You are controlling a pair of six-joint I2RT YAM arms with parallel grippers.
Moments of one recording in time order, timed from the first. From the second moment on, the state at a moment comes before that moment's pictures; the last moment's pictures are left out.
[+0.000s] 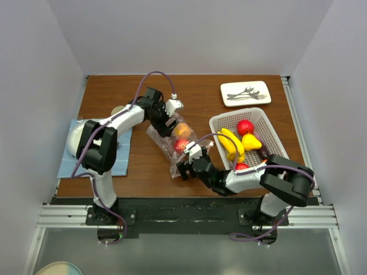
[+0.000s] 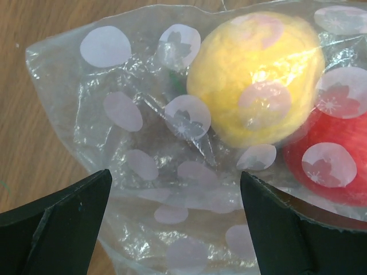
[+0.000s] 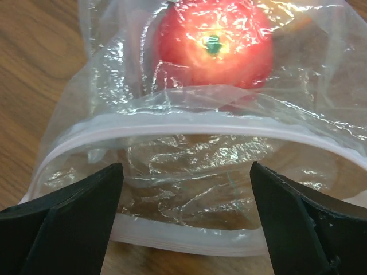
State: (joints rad) left arm -0.38 1.90 1.39 -0.53 0.35 0.52; right arm 1.10 1.57 0.49 0.58 0.48 0.22
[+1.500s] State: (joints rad) left arm -0.45 1.94 1.31 -0.56 0.20 0.69; right arm 1.03 1.02 0.47 0.26 0.30 0.19
